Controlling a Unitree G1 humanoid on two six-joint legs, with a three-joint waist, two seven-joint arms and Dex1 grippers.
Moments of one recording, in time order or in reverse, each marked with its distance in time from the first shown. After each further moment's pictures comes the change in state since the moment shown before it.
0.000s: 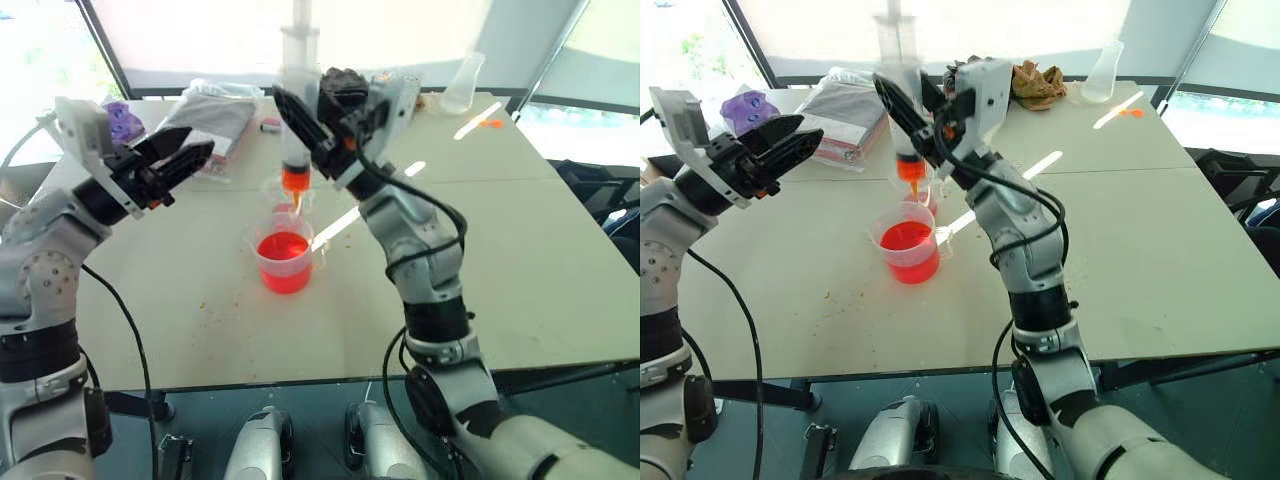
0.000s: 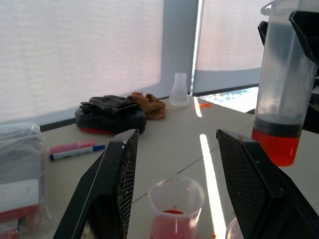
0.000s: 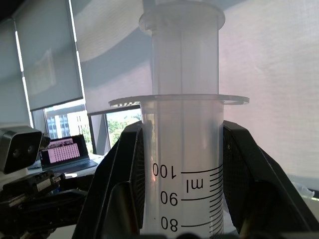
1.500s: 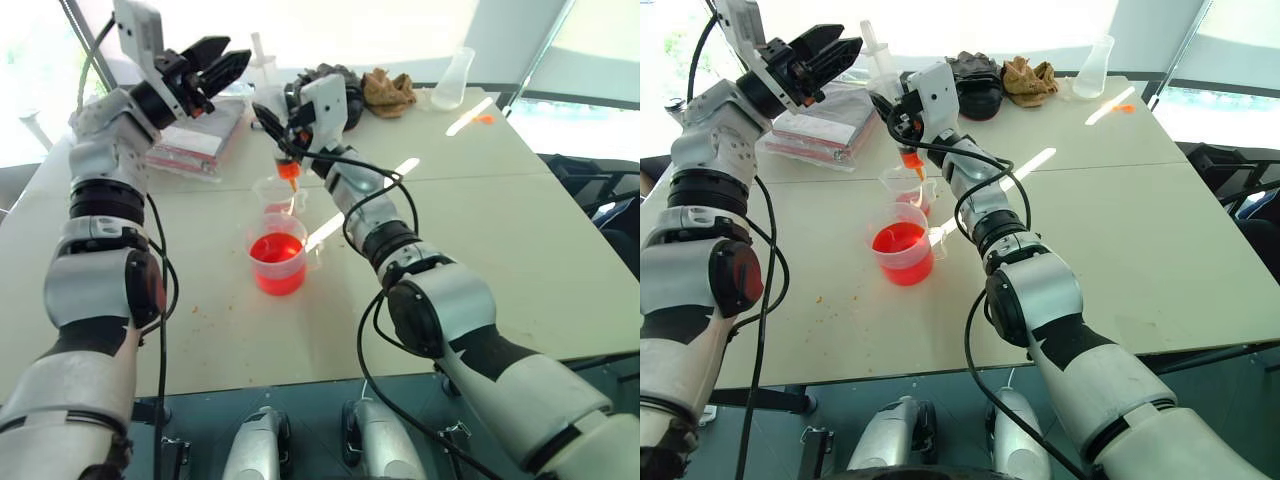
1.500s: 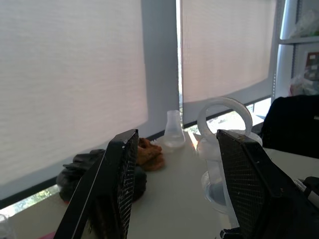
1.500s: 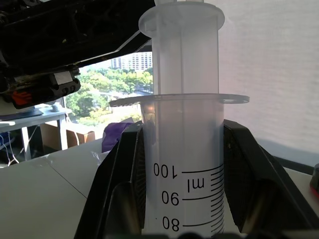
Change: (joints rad) left arm -0.779 -0.153 -0.161 1.166 0.379 -0.600 -0.322; right arm -0.435 0.030 -0.150 1.199 -0.286 -0.665 0.059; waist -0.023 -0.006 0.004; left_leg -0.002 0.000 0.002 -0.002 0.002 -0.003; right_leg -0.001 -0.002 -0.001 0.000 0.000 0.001
